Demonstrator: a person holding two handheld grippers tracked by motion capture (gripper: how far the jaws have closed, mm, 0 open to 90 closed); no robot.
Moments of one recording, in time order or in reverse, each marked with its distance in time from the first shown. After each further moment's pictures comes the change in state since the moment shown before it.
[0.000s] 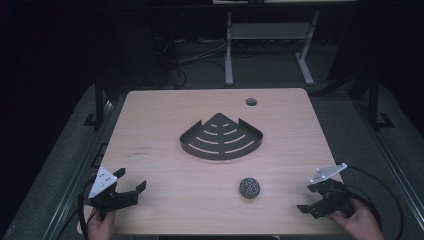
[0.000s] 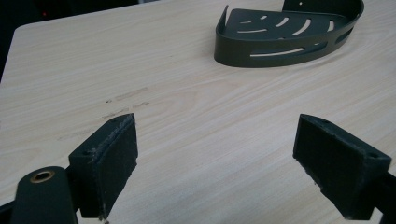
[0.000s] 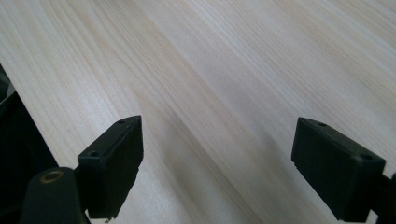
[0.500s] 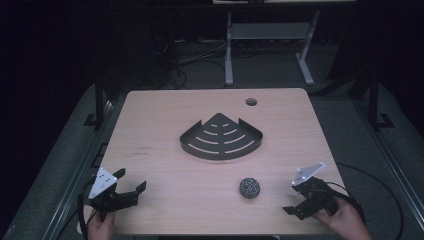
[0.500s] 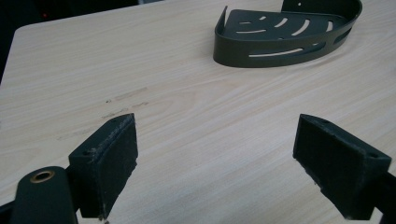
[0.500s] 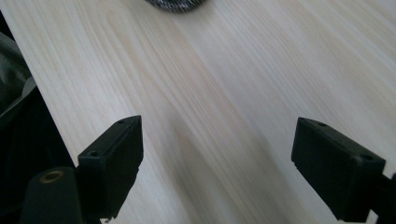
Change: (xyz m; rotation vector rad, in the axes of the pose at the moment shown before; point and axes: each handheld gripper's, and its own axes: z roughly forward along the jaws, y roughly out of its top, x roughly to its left) left arm -0.001 0.000 -0.002 -0.002 -0.003 0.003; right arm 0.027 0.034 0.015 0.035 0.033 -0.122
